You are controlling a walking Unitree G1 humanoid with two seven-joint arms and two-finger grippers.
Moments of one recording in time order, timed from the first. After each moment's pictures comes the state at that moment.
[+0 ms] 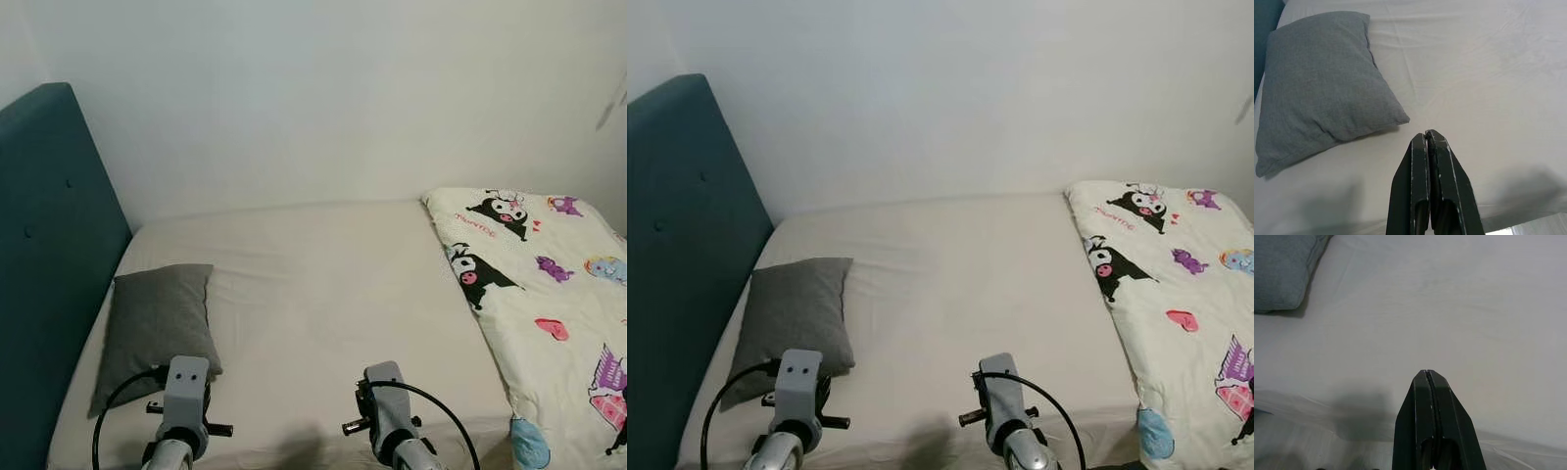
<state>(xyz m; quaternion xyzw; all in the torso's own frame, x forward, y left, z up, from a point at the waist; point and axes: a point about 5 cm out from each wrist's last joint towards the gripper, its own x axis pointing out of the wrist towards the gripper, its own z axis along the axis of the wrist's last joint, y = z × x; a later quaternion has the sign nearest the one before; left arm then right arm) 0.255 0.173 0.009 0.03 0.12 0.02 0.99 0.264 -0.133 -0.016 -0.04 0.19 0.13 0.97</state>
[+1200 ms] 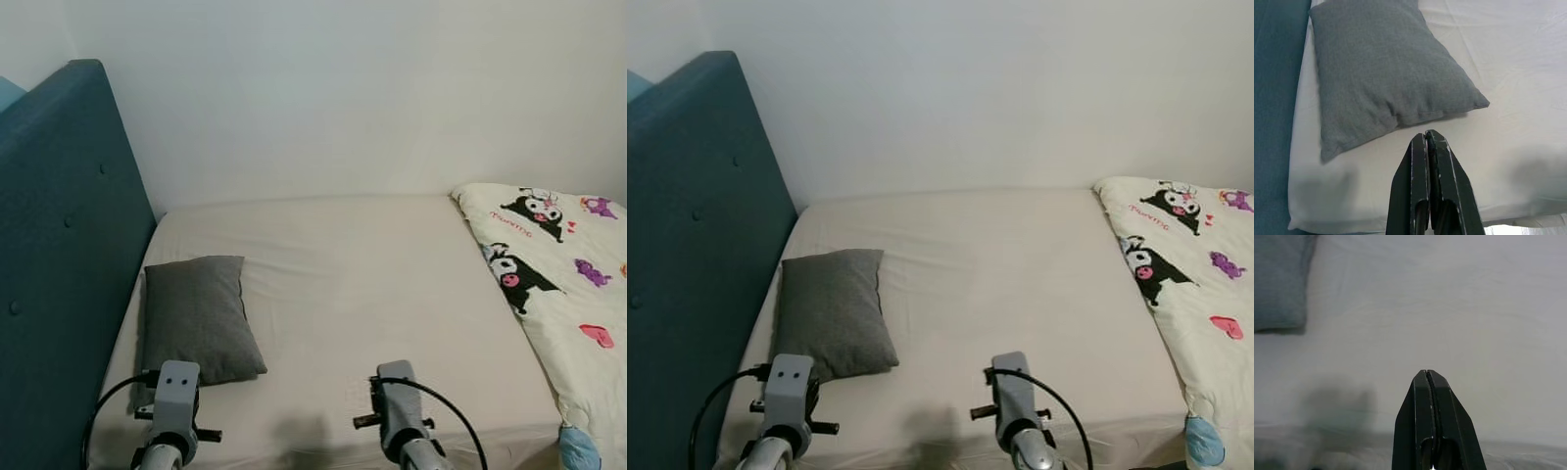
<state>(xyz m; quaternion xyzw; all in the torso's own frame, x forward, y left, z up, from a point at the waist) 0.252 0.183 0.004 0.05 0.13 0.03 0.99 0.265 -0.153 -0.015 -0.04 0.19 0.05 0.98</state>
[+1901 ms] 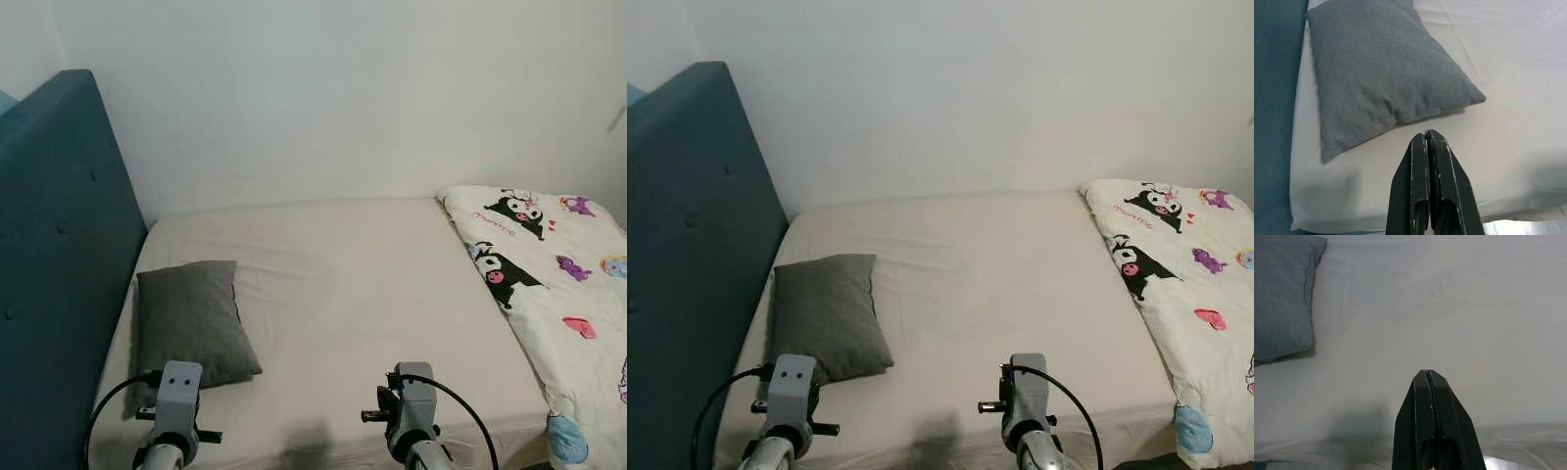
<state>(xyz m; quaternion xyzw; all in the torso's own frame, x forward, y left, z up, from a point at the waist) 0.252 0.183 0.000 0.05 0.15 0.04 0.99 0.264 -0.158 -0.014 0.04 0.18 0.04 0.98</state>
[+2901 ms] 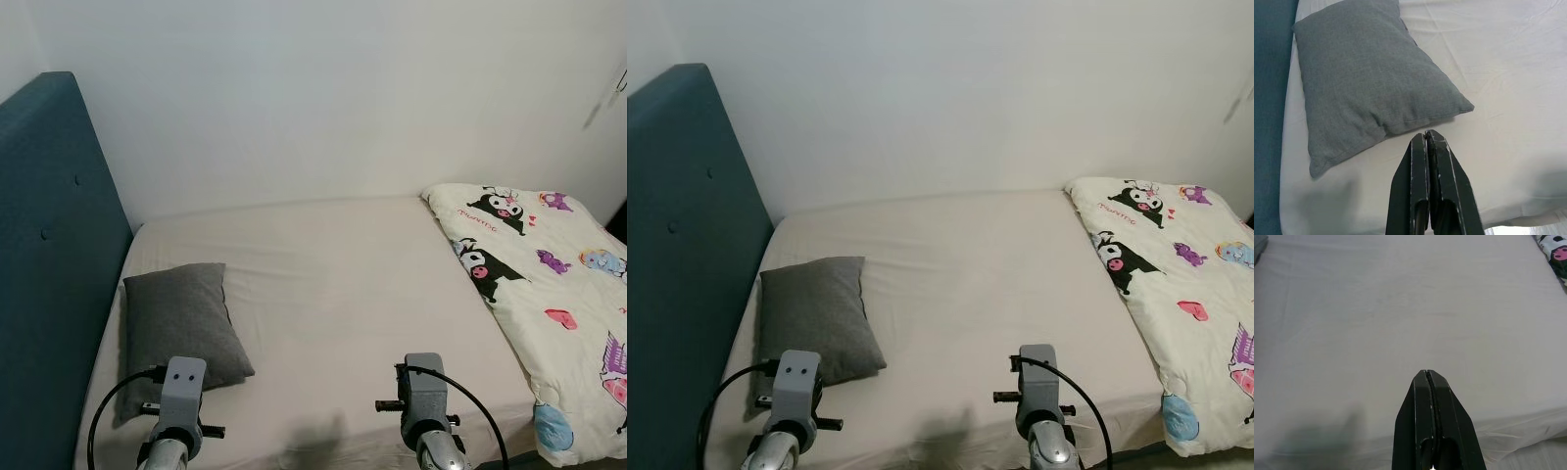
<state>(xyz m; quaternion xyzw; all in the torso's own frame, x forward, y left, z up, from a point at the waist) 0.257 0.178 0.001 0.06 0.14 0.04 0.99 0.272 -0.175 -0.006 -0.03 0.17 -0.02 0.99</state>
